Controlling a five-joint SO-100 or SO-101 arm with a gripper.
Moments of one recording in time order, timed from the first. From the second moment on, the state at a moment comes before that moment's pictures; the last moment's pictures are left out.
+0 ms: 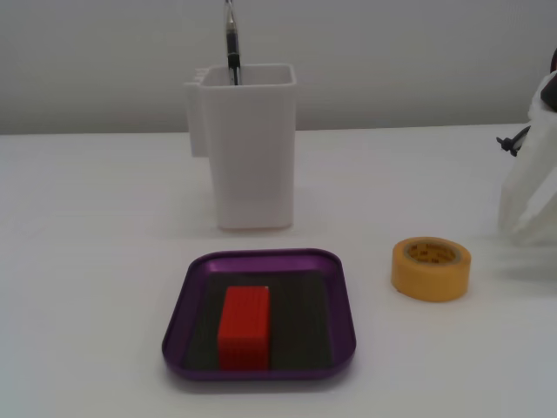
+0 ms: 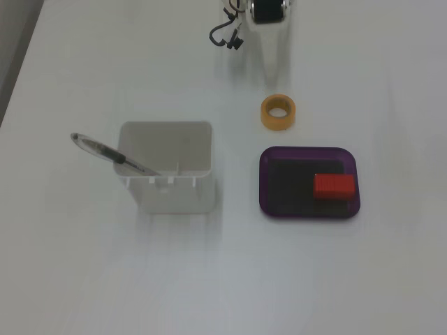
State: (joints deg) arm -2.8 192.3 173.1 62.3 0.9
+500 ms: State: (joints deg) arm -3.3 154.2 133.2 67.1 3.6
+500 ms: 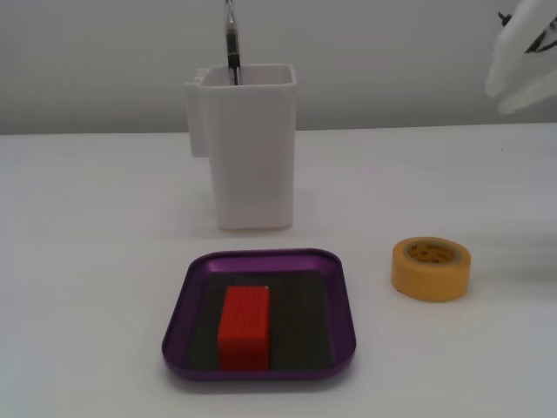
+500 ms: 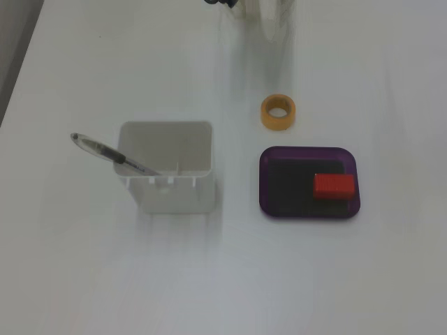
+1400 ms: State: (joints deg) arm -10.5 110.8 118.7 67.0 7.2
